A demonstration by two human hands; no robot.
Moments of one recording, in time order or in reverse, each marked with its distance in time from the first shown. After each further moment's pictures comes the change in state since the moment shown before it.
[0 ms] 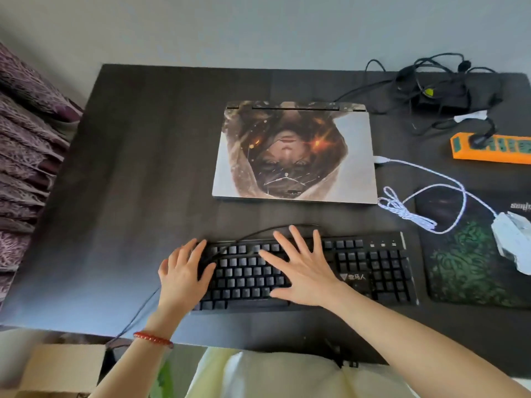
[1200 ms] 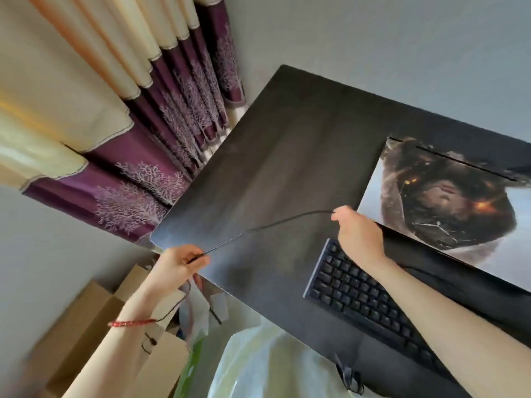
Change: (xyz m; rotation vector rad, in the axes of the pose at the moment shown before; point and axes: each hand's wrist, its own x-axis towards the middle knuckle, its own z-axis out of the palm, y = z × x) left_hand -0.079 -0.219 -0.112 -0.702 0.020 -0.365; right_hand 0.147 -0.132 -0.076 0.245 0.331 0.172
